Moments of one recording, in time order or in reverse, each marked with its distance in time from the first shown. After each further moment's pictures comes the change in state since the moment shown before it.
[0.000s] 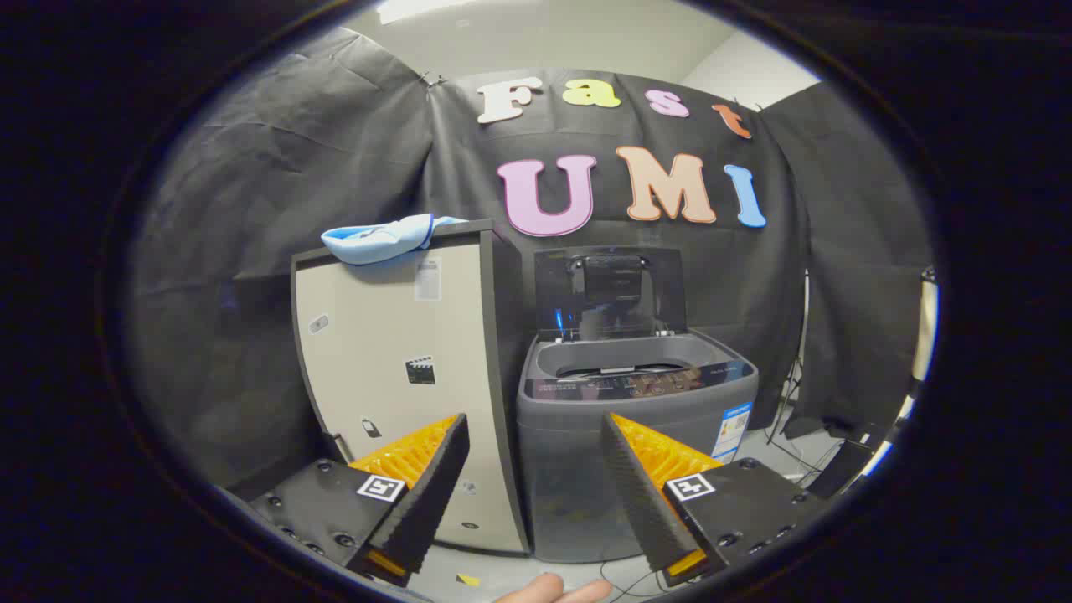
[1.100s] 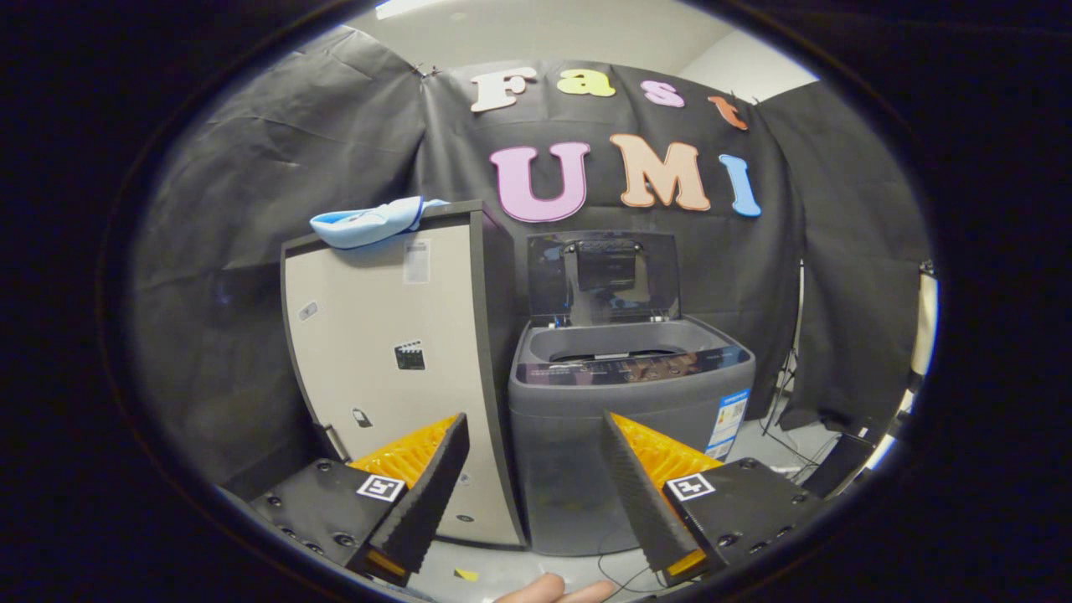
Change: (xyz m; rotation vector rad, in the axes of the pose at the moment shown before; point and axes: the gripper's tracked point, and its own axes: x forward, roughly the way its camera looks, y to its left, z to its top) arm 0.002 -0.008 -0.019 0.010 0.043 -0.024
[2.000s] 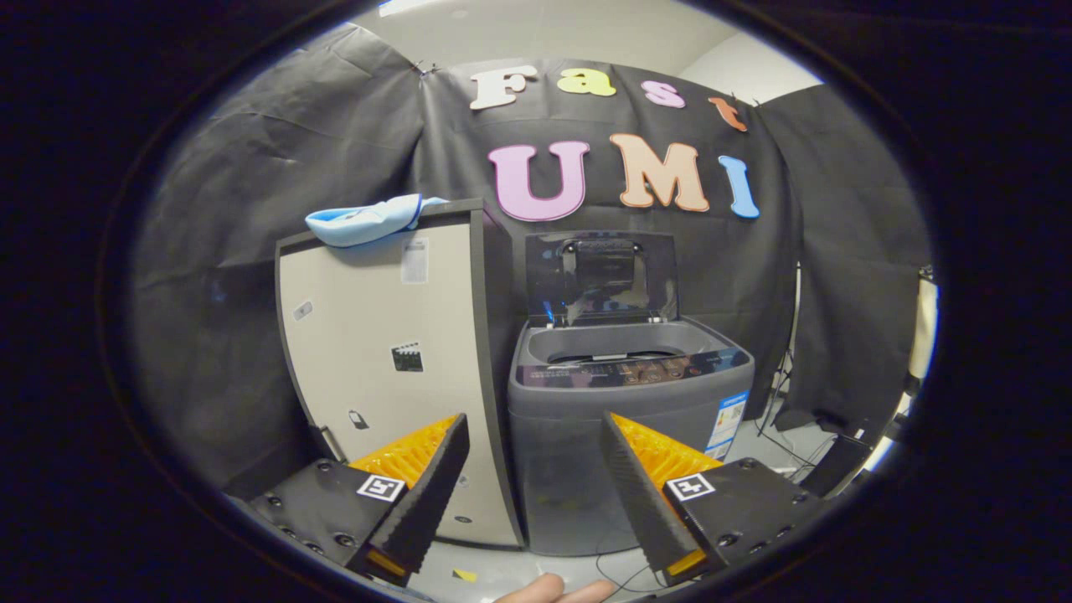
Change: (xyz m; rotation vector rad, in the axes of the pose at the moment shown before) arm 0.008 0.008 0.008 0.005 0.006 -0.017
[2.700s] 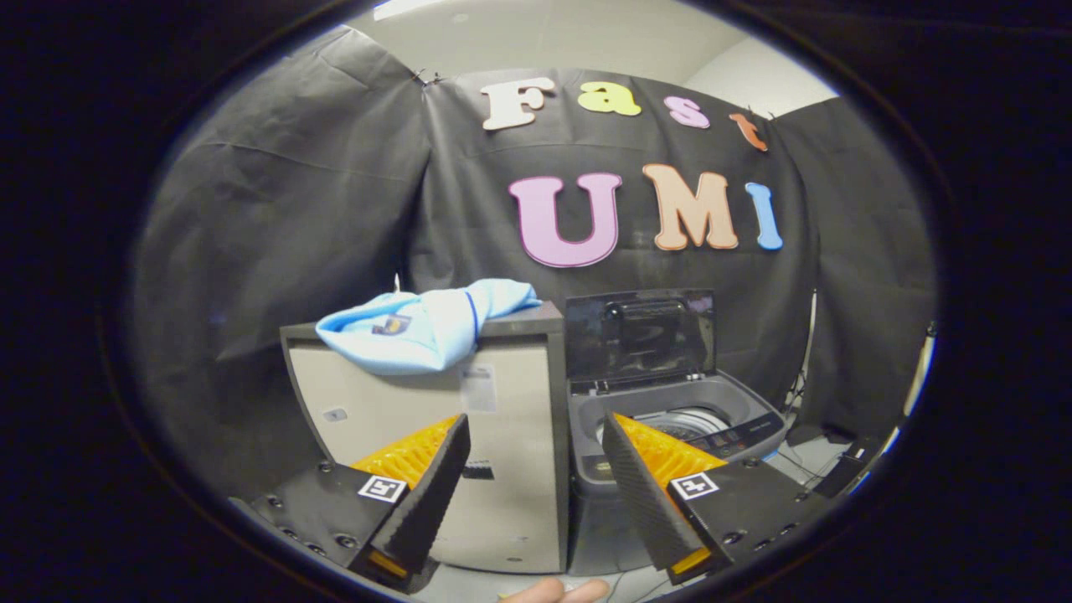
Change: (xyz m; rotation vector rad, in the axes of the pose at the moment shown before) arm 0.048 0.102 0.142 0.030 -0.036 0.016
